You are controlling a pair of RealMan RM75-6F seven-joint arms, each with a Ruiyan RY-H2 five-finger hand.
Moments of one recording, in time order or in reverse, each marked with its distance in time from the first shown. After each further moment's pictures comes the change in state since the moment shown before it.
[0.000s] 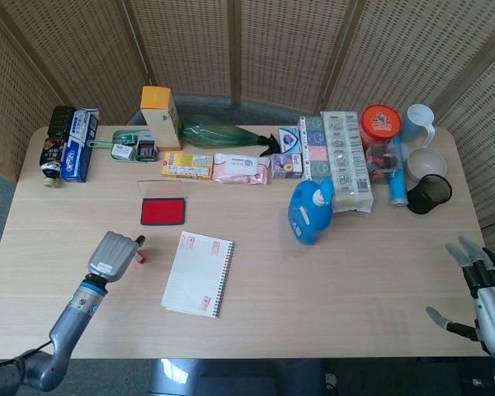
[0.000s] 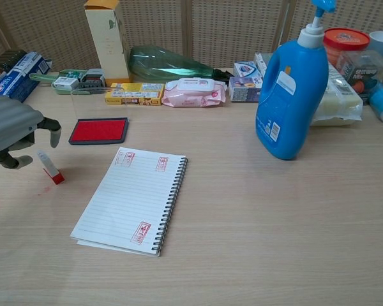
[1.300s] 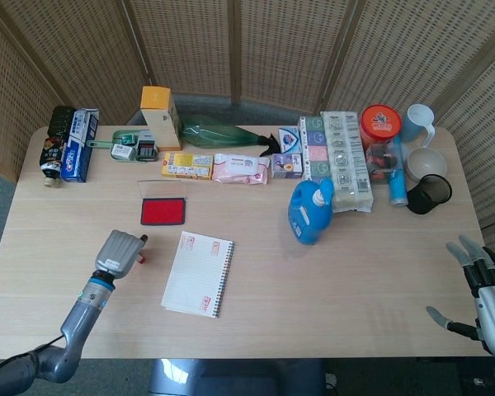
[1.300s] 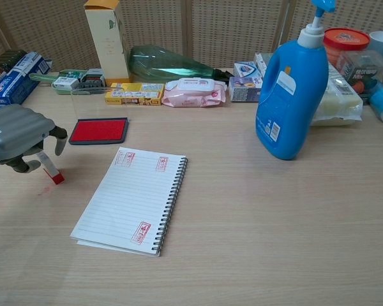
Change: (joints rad) left arm -0.041 -0.074 -0.002 0.074 -0.094 -0.039 0.055; right arm 0.003 0.006 0.002 0.001 0.006 -0.004 0.014
